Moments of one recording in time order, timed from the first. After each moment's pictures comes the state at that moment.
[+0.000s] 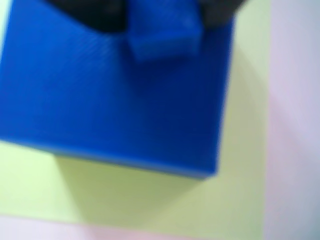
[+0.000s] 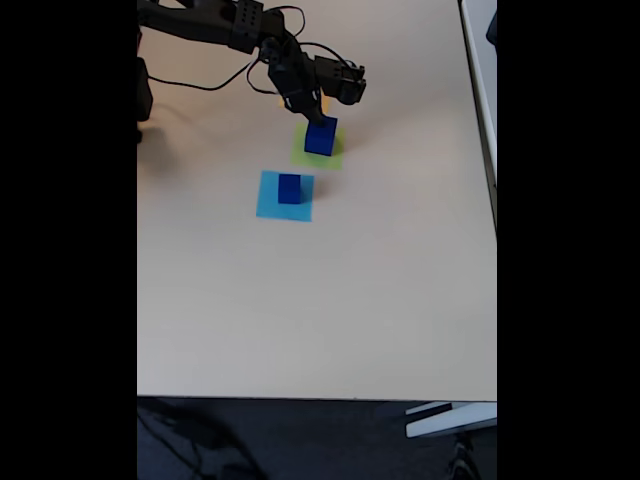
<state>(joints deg) 5.4 79.0 92.5 47.6 82.8</state>
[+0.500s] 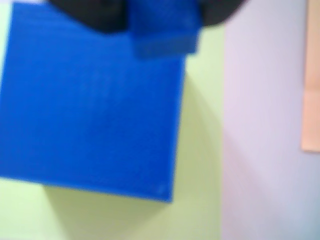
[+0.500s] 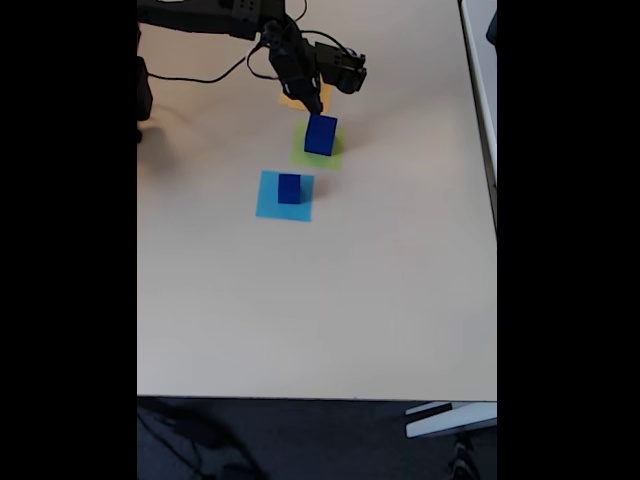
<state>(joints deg) 2.5 80.2 81.7 61.6 89.5</state>
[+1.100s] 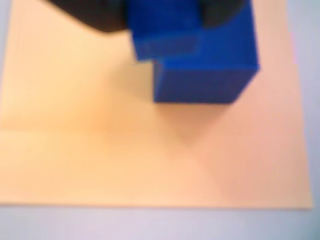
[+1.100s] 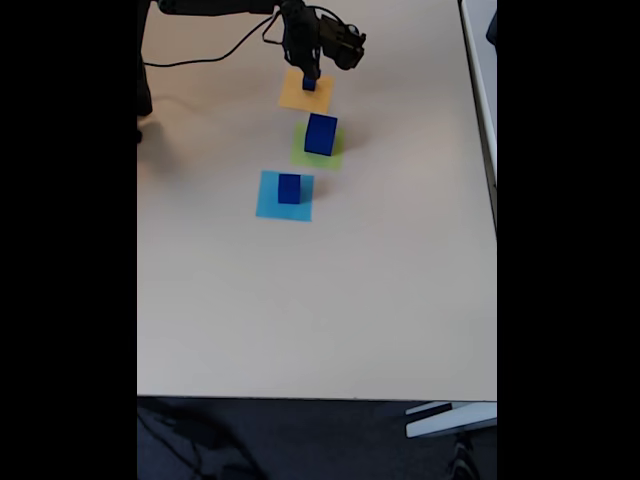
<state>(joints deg) -11.4 69.7 76.6 60.8 110.3</state>
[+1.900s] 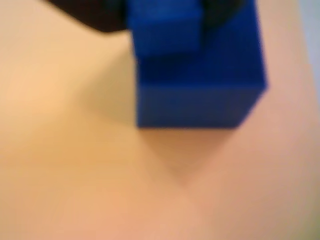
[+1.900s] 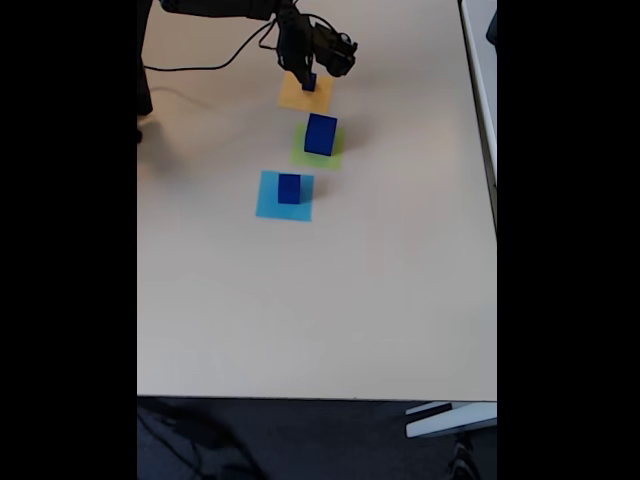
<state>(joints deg) -13.2 69.3 83.5 55.5 112.7</state>
